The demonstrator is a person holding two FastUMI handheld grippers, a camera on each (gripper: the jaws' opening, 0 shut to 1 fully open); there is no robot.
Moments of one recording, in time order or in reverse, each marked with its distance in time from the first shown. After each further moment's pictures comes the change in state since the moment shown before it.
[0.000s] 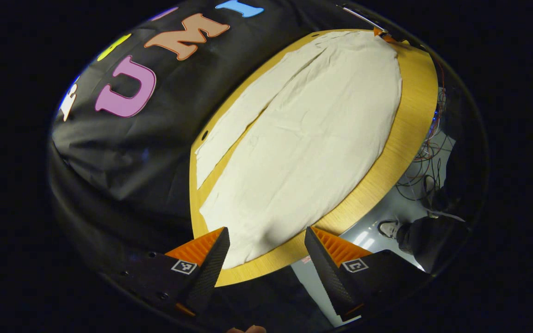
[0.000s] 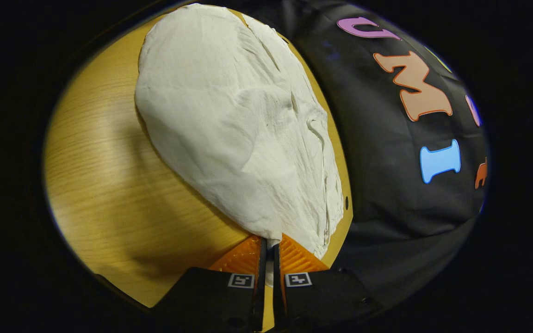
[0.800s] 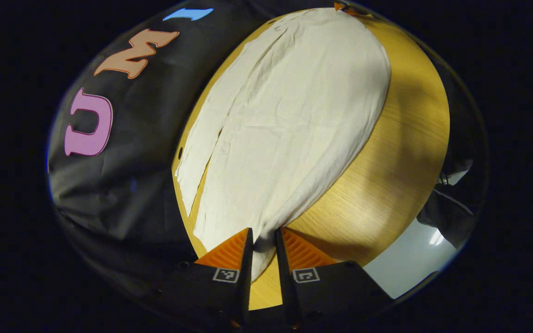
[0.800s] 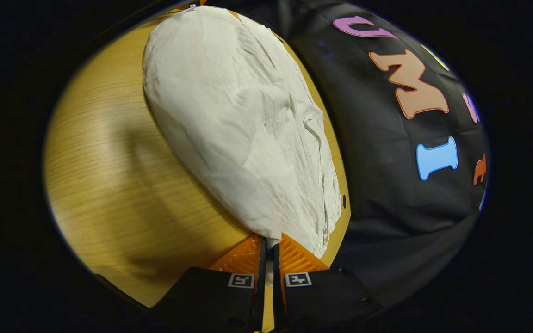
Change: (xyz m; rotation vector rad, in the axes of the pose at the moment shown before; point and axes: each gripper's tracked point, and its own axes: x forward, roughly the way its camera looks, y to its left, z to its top) left arm 0.049 0.006 0.023 0.282 0.036 -0.066; right arm 0.001 -0.001 0.002 0.021 0.000 -0.023
